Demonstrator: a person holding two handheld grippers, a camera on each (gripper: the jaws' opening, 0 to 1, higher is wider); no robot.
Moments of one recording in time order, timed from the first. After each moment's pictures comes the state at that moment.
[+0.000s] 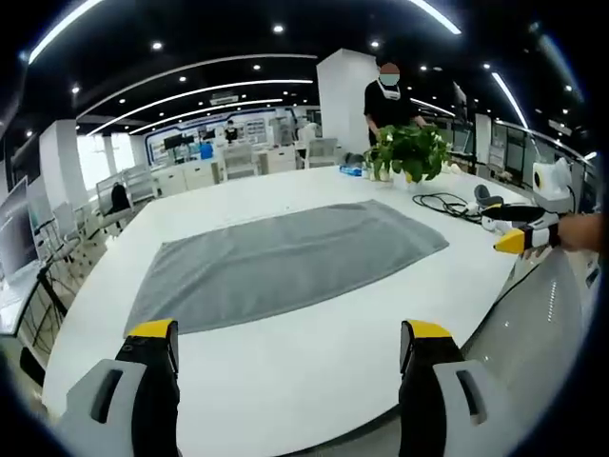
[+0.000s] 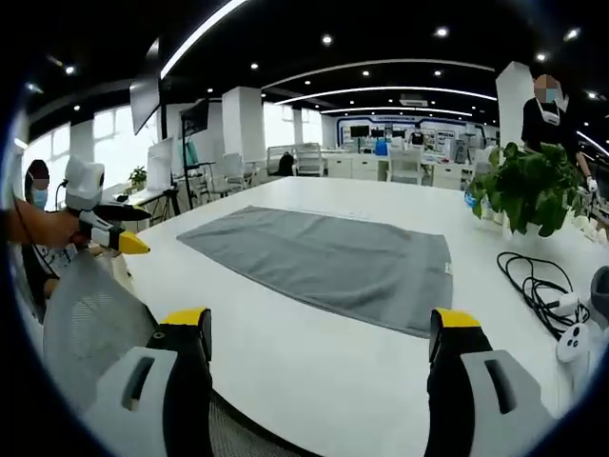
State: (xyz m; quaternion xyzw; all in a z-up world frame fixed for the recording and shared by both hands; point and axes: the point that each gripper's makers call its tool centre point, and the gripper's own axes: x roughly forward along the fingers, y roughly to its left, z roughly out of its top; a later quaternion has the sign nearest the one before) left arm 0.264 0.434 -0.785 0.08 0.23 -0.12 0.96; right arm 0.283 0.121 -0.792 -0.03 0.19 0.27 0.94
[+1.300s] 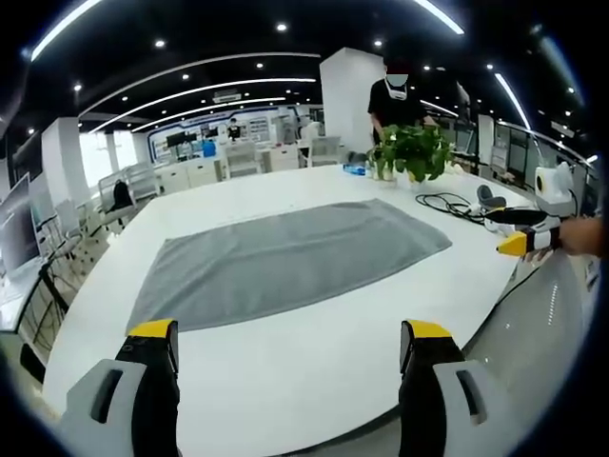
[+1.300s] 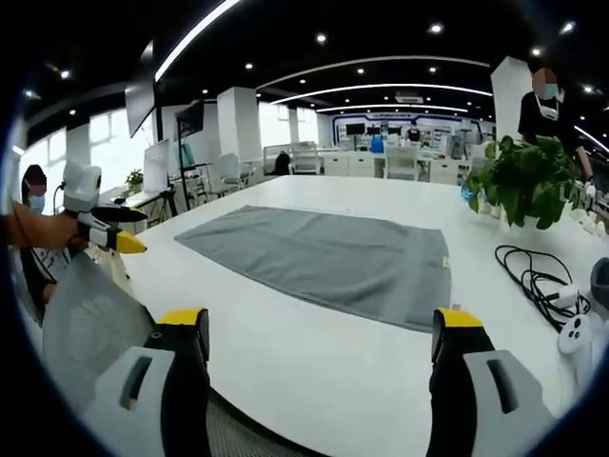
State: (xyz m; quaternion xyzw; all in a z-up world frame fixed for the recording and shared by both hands) left arm 0.265 0.442 -0.786 0.07 0.23 -0.11 0.96; right arm 0.283 0.116 -0.798 -0.02 0.19 0.26 0.94
